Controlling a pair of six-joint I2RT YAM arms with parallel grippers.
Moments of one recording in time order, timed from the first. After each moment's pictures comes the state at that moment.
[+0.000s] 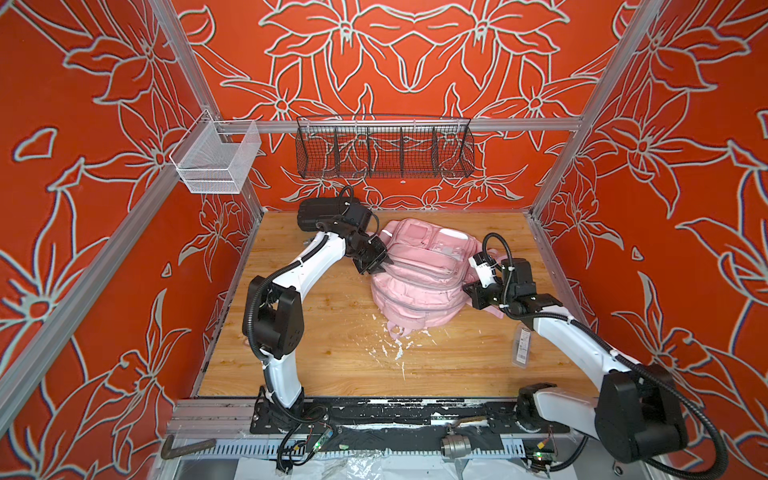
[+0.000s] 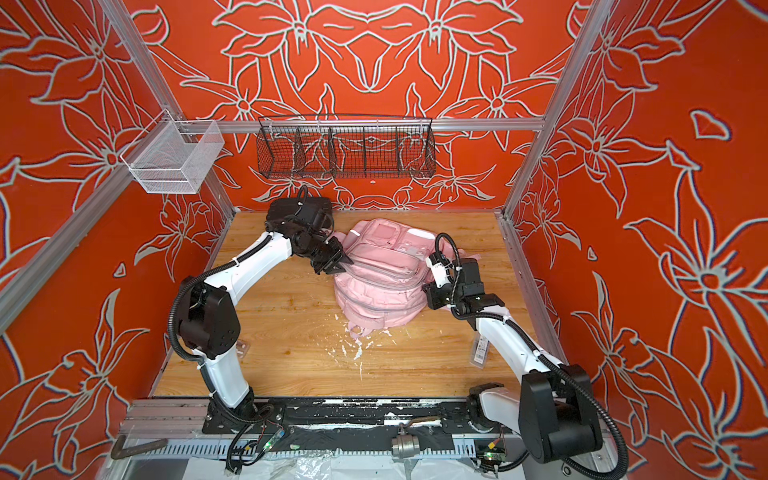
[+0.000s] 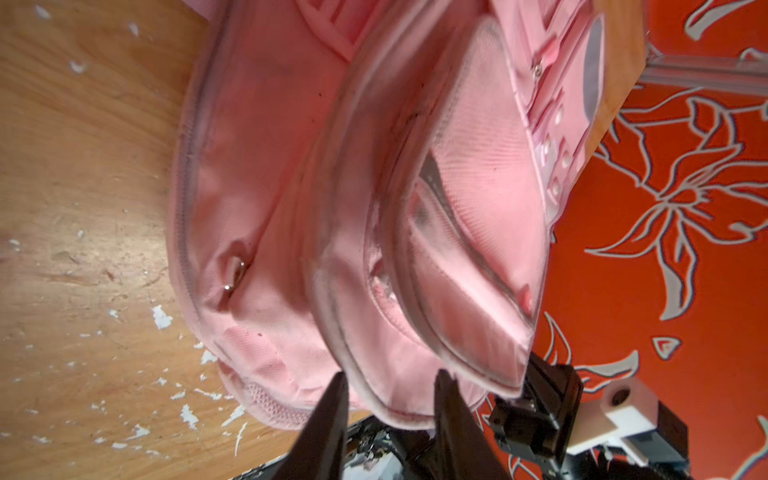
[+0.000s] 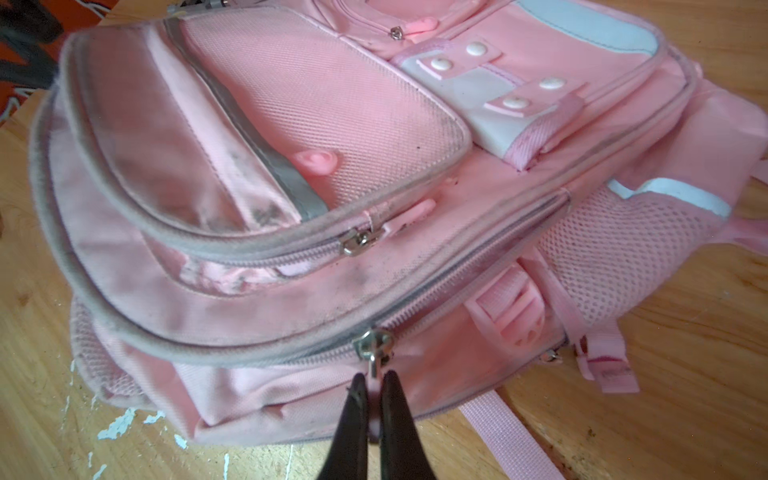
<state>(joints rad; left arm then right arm) -0.34 1.84 1.62 -0.87 0.50 -1.01 0.19 1.19 0.68 -0.24 -0.38 -0.04</state>
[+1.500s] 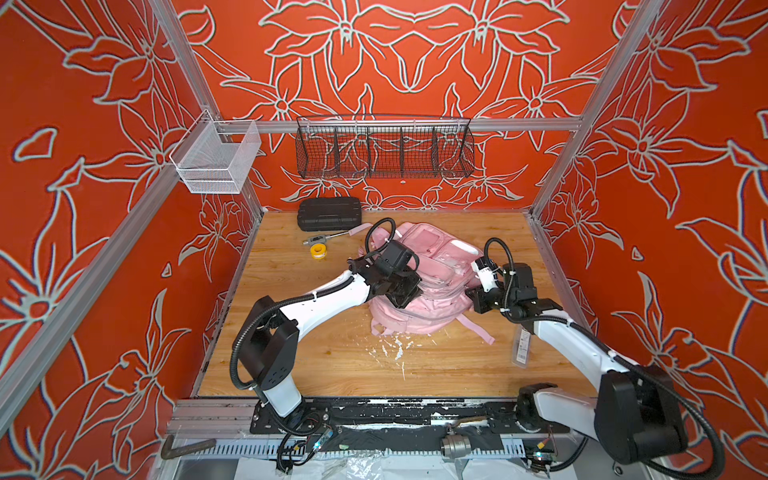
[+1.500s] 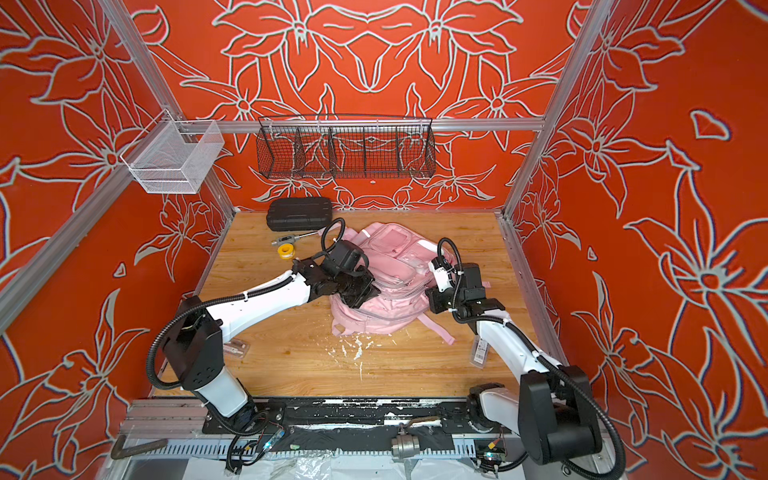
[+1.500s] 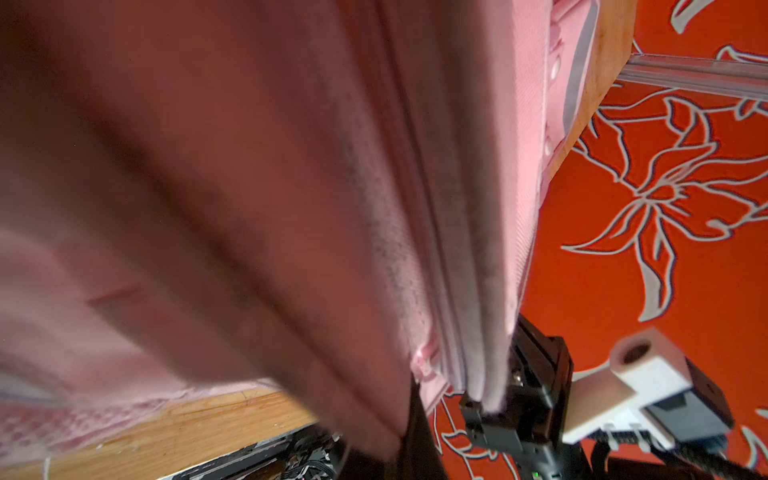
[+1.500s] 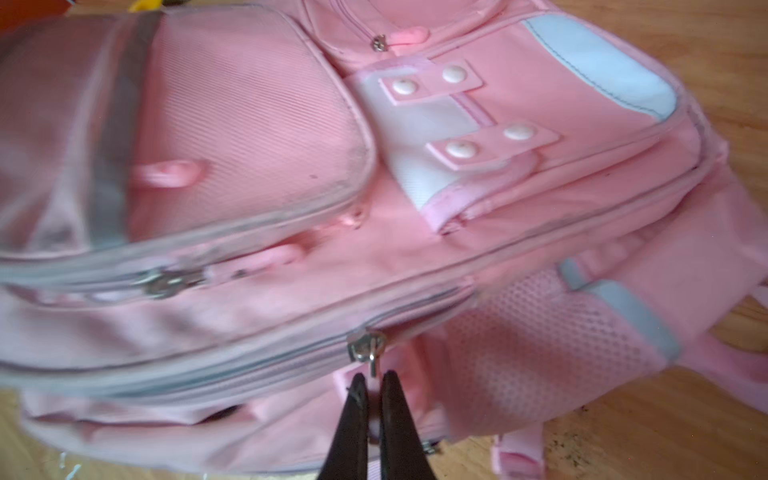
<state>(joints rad) -0.68 1.66 1.28 -0.50 0.27 -1.48 0.13 1.22 0.65 -0.22 -0.33 -0.07</state>
